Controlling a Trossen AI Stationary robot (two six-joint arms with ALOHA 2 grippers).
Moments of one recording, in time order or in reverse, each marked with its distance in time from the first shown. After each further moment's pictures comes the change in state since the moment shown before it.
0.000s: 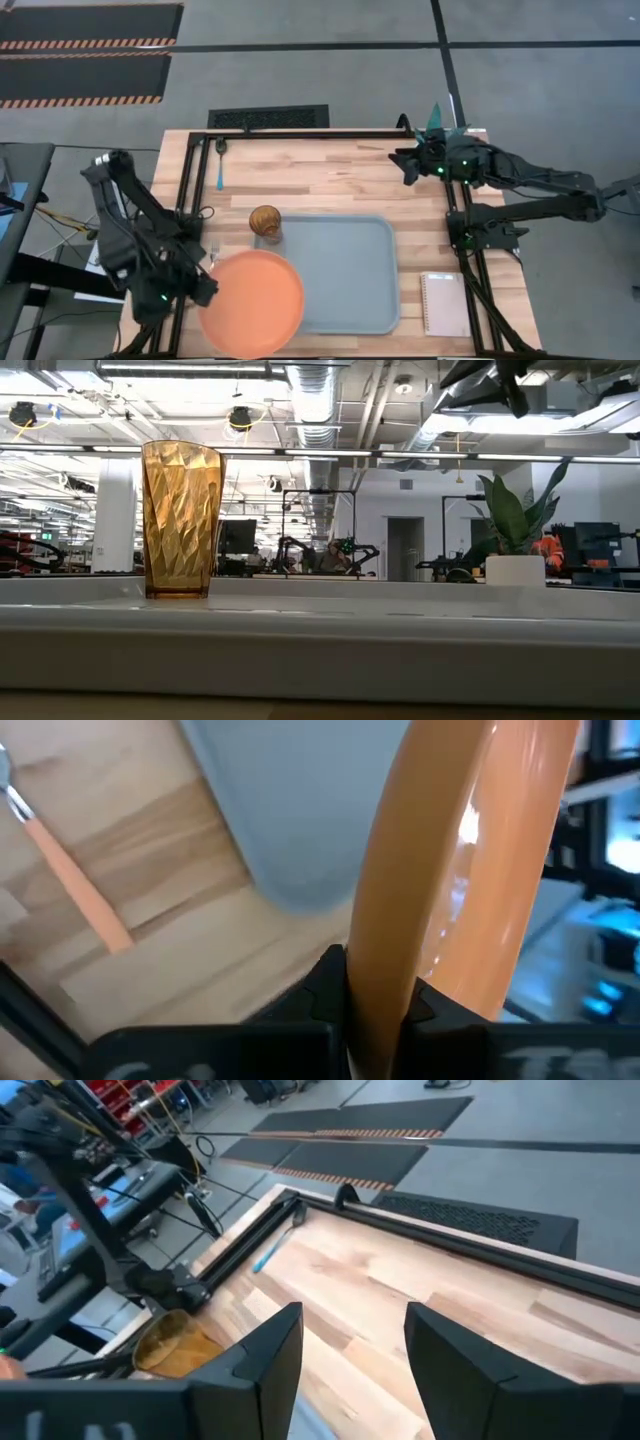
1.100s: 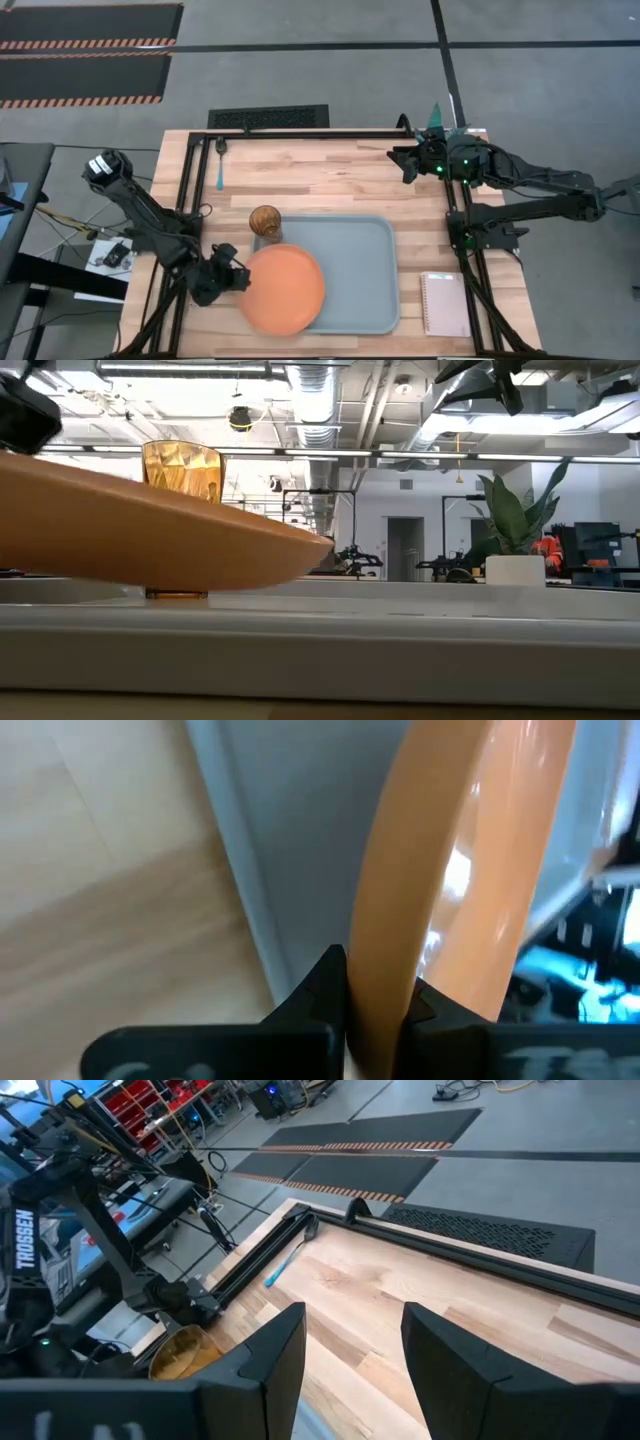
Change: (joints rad) left arm 0.206 -0.029 -0.689 0.809 0.005 0.087; right arm 0.000 0.008 0.000 0.057 0.000 0.002
